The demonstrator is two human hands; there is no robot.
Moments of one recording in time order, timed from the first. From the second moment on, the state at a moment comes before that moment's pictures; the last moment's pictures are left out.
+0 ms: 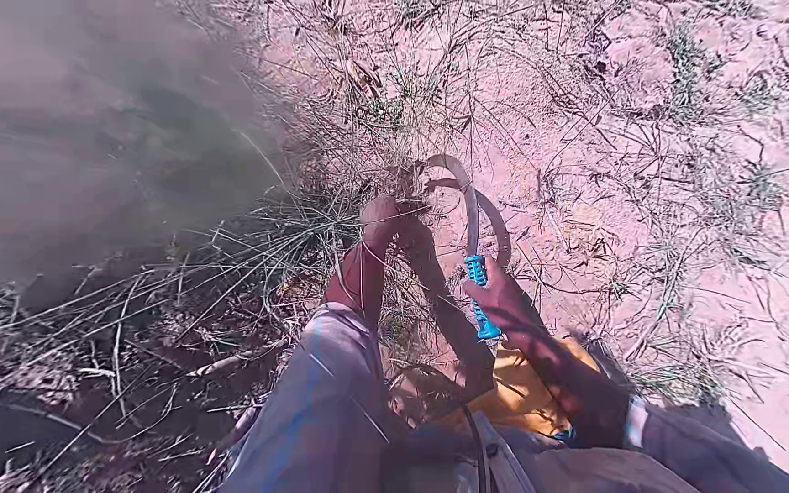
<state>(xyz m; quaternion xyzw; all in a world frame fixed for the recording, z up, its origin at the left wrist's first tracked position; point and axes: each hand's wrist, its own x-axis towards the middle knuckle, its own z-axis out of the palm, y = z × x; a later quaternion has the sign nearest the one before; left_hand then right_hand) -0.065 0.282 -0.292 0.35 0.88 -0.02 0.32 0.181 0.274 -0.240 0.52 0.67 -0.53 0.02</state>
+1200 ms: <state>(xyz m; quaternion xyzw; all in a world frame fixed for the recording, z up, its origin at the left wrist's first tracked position) -0.101 0.231 -0.277 0.31 0.85 0.07 0.42 0.217 0.238 -0.208 0.53 0.49 -0.68 0.10</state>
